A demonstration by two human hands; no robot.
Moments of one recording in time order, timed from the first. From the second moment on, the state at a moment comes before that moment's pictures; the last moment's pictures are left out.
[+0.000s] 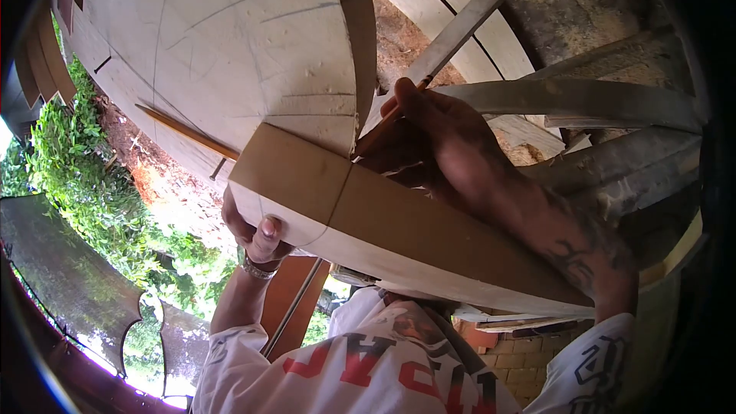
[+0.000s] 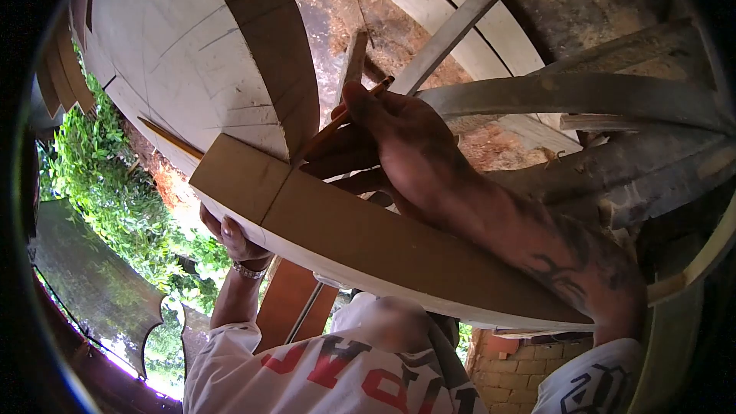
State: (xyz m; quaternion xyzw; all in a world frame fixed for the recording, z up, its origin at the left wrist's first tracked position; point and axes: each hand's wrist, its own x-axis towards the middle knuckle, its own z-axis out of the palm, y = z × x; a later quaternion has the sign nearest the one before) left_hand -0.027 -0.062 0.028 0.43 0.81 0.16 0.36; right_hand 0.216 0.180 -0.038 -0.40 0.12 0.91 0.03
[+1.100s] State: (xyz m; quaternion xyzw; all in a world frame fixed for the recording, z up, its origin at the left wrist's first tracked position) left_hand -0.034 -0.095 0.027 0.34 0.82 0.21 0.40; right_hand 0.213 0.141 -0.066 -0.46 -0.05 0.88 -0.07
